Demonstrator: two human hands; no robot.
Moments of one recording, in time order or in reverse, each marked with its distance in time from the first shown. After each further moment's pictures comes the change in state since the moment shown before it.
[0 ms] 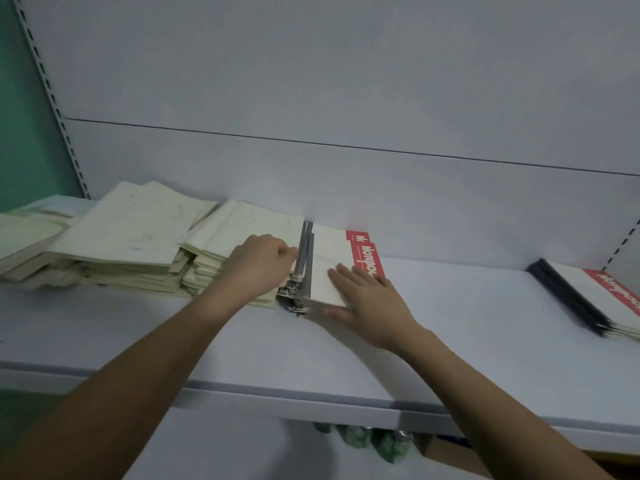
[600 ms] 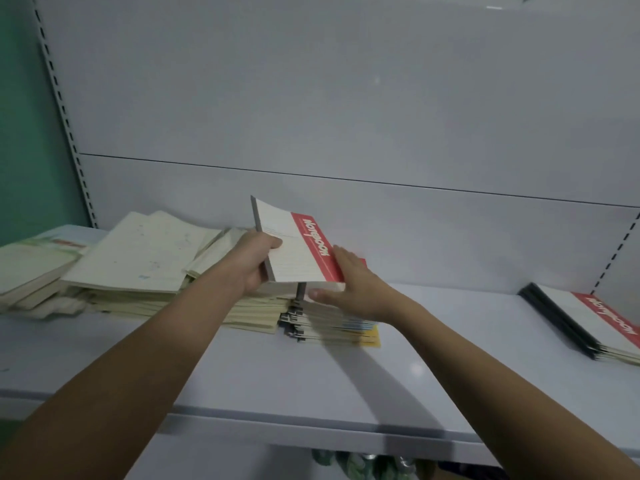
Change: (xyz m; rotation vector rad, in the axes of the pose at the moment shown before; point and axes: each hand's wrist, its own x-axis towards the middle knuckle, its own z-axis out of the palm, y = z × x) left_hand 0.012 0.027 -0.058 -1.328 -0.126 -0.492; right_hand 0.050 -0.001 -0.039 0.340 0.039 0.029
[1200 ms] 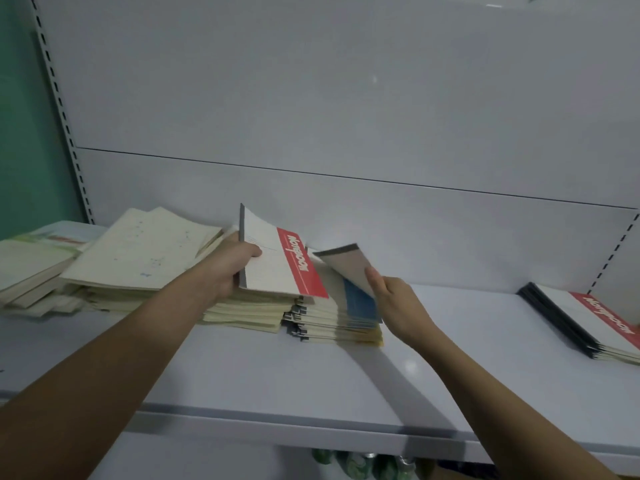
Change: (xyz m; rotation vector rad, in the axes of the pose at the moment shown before) left_hand 0.010 -0.008 -0.041 0.224 0.025 0.062; right_hand -0.043 0.005 -0.004 0.244 0.196 0.281
